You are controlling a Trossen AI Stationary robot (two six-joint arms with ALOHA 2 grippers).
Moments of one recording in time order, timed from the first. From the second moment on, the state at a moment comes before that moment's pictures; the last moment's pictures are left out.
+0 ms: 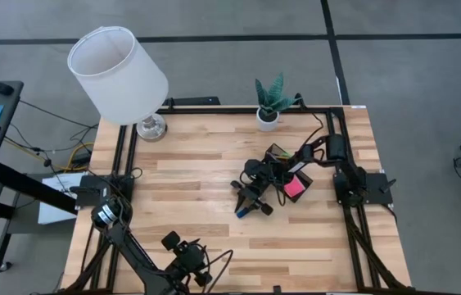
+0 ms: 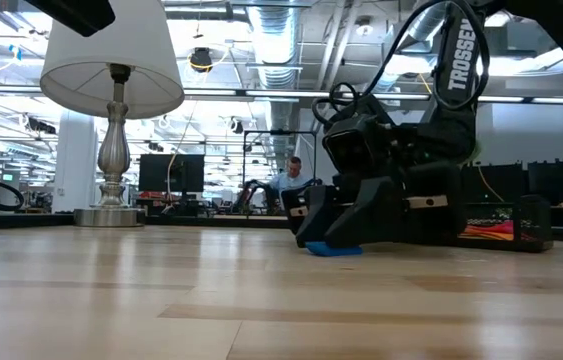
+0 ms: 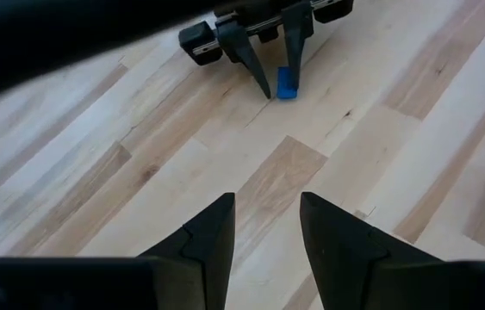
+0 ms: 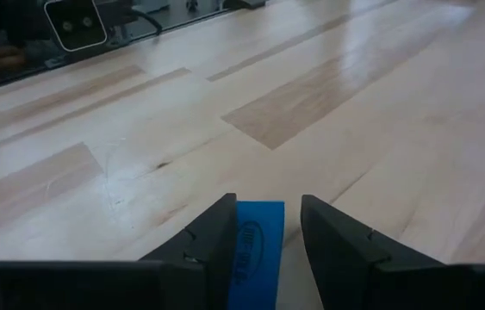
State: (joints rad) left arm -0.88 2.26 1.96 -1.57 -0.87 -1.66; right arm -0.08 2.16 0.82 0.74 -0.91 -0.47
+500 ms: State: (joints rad) left arm -0.88 2.26 1.96 -1.57 -0.87 -1.64; right arm -0.06 2.12 0.82 0.66 -0.91 -0.44
